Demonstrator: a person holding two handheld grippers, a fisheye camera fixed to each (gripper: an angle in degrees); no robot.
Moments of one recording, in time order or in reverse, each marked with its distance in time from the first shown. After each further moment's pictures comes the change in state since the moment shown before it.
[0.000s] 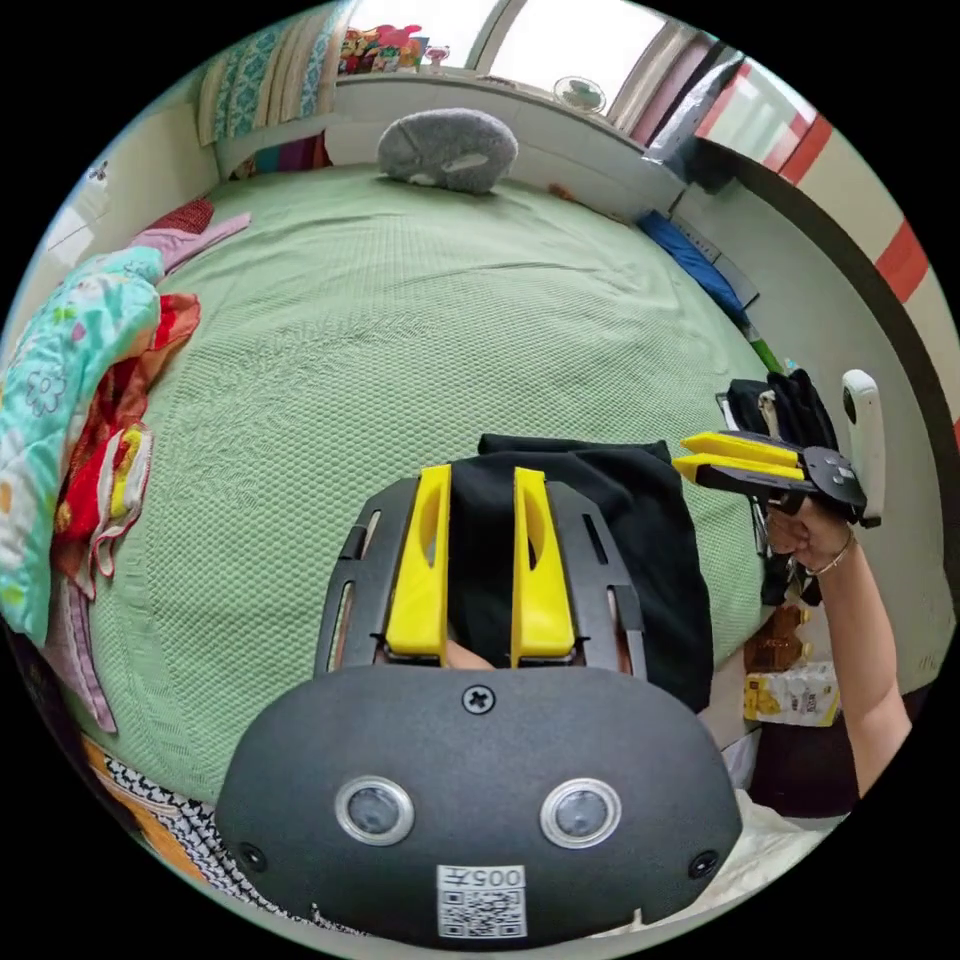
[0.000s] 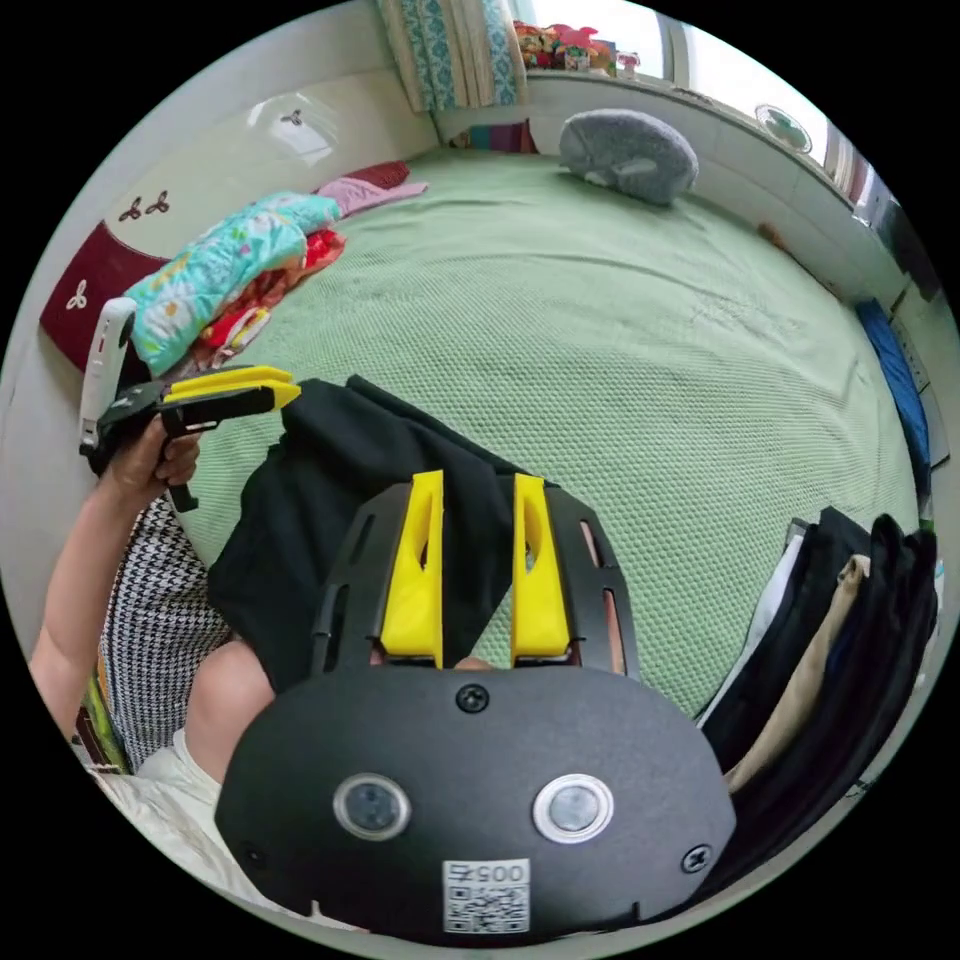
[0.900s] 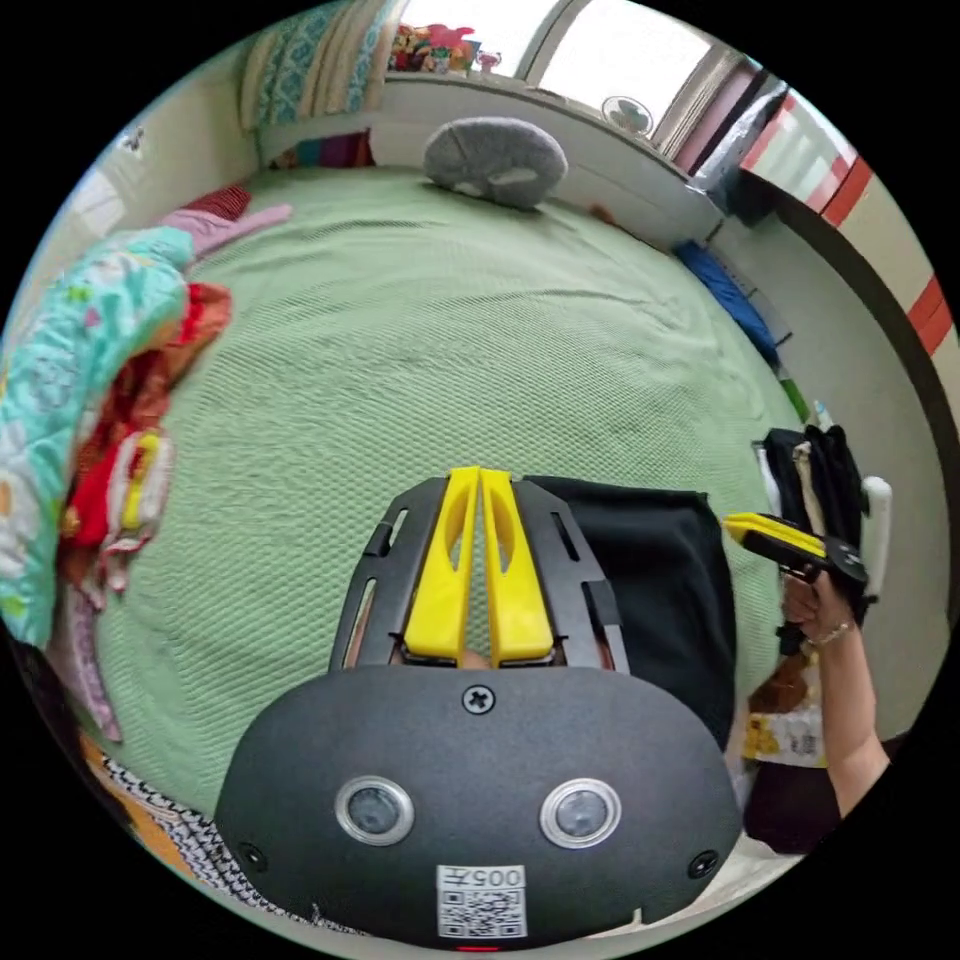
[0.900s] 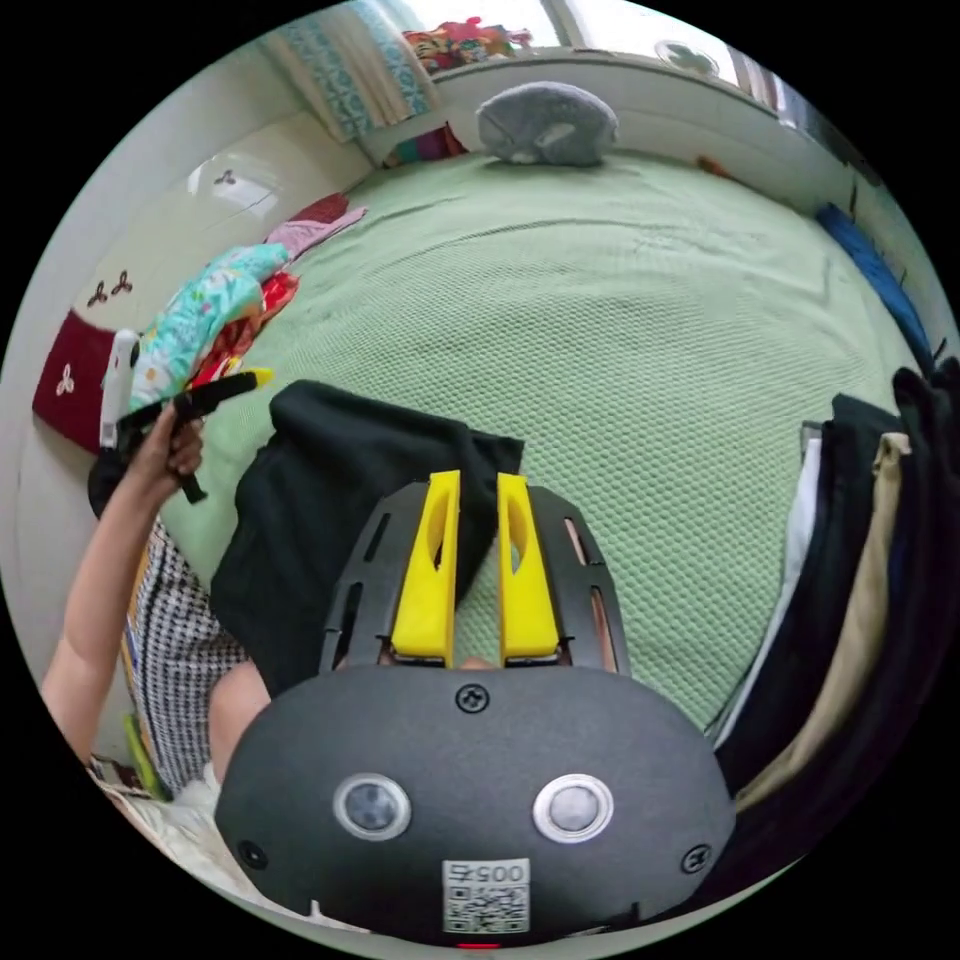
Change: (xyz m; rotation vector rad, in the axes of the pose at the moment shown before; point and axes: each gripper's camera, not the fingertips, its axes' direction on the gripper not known) left arm -0.009 -0.010 -0.010 0.074 -0.113 -0.005; right arm 0.037 0.107 -0.010 0.112 -0.083 0.108
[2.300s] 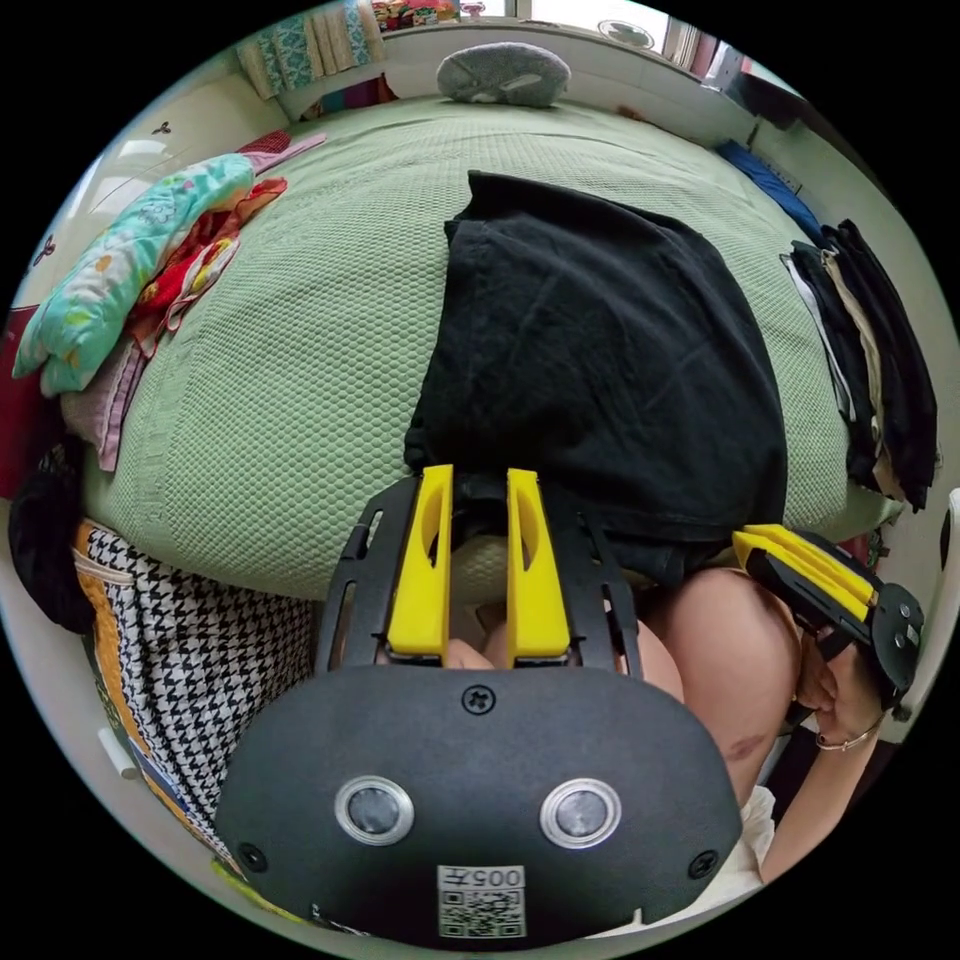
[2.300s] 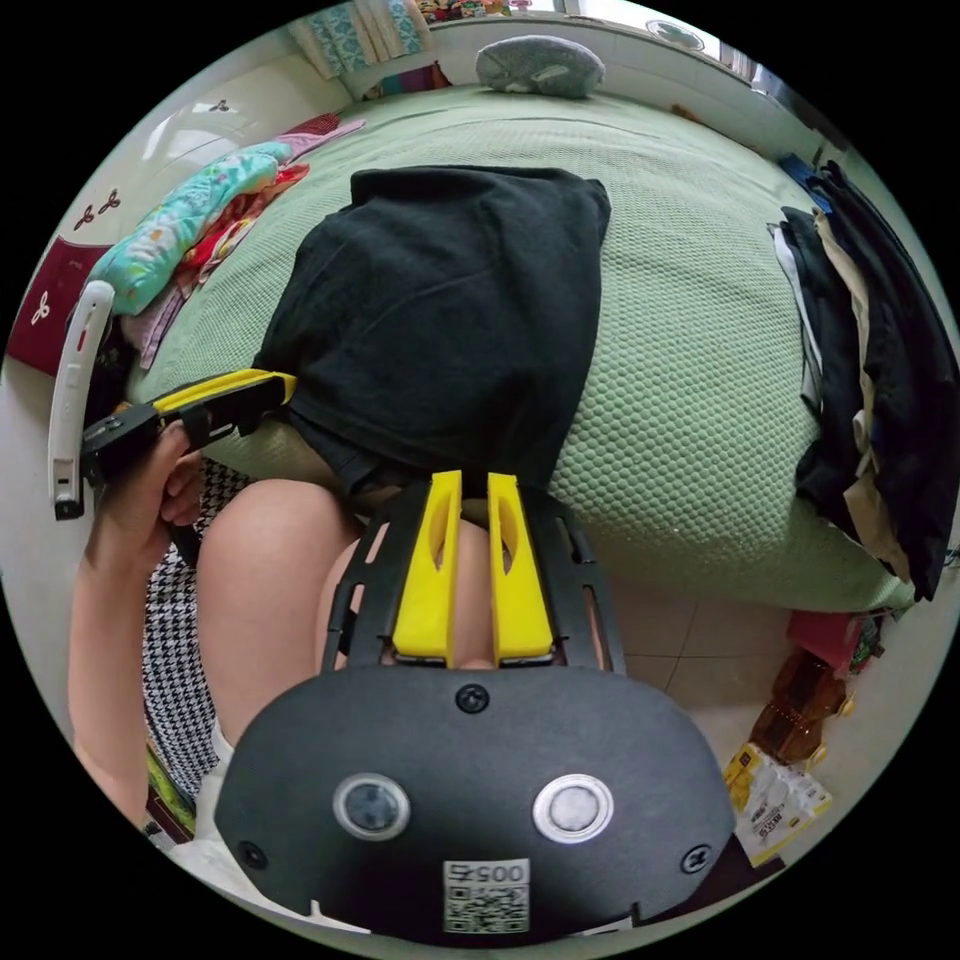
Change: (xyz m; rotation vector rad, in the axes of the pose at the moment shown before) left arm 0.184 0.246 0.000 -0.227 -0.206 -0.040; right arm -0.134 0.235 0.016 -0.173 0.115 0.169
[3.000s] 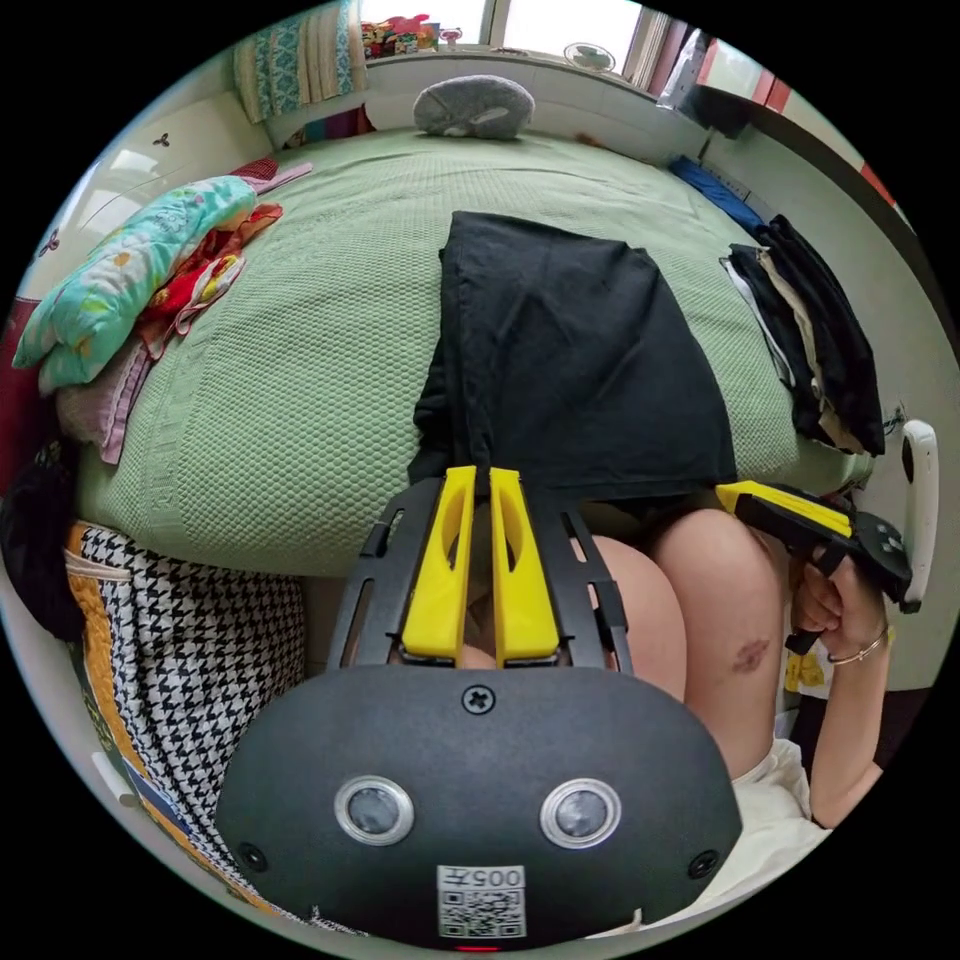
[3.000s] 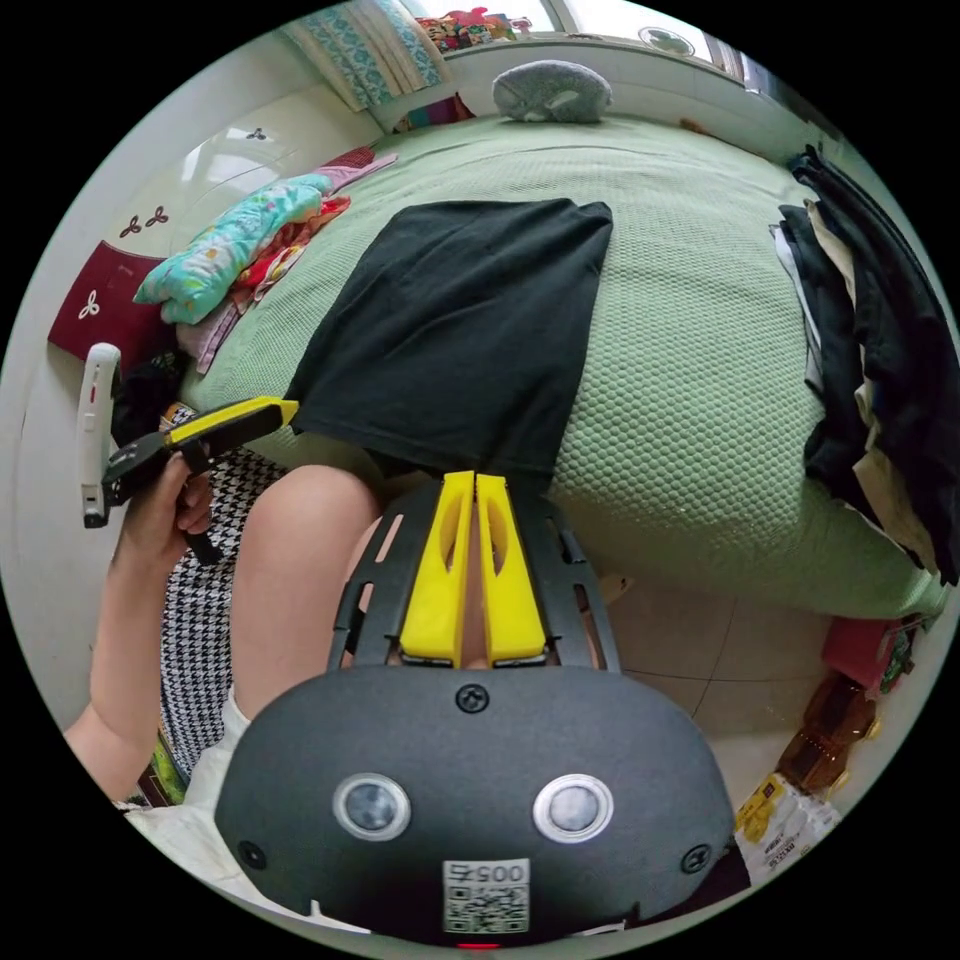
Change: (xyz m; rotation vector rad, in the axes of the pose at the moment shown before) left arm 0.049 0.078 -0.023 0.078 0.063 0.065; right arm 0.009 0.041 -0.021 0.065 -0.127 -0.034
